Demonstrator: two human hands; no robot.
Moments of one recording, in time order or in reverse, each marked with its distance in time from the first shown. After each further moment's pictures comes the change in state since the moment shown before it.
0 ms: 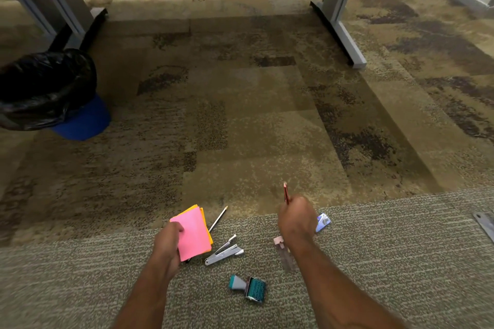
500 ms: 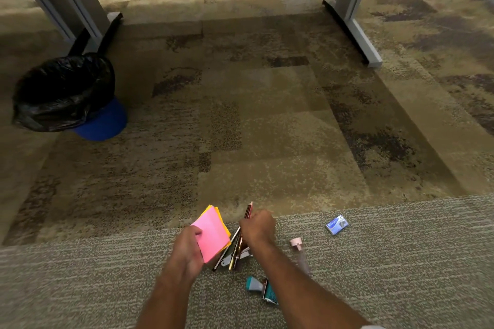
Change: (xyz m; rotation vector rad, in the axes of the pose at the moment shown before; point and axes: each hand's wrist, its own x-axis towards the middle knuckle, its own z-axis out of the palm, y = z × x) left_hand 0.002 -0.005 0.001 -0.178 -0.135 -0.136; right_hand -0.064 -0.062 0.069 0.271 -0.369 0.144
